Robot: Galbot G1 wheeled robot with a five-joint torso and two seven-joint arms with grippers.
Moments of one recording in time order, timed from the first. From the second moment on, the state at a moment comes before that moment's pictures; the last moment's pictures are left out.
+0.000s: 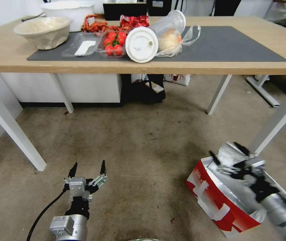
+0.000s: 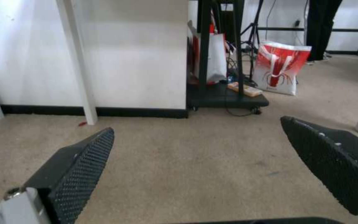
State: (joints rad) left arm 1.88 -1.37 -0.41 -2.23 -0.16 -0.14 -0.21; right arm -1.81 1.06 1.03 2.09 0.49 -0.04 -0.45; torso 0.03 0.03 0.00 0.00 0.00
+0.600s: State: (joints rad) left arm 1.90 -1.37 -0.40 -2.21 -0.16 -0.18 -0.22; right arm -1.79 0.91 1.13 1.81 0.27 -0.11 -0.48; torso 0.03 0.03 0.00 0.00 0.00
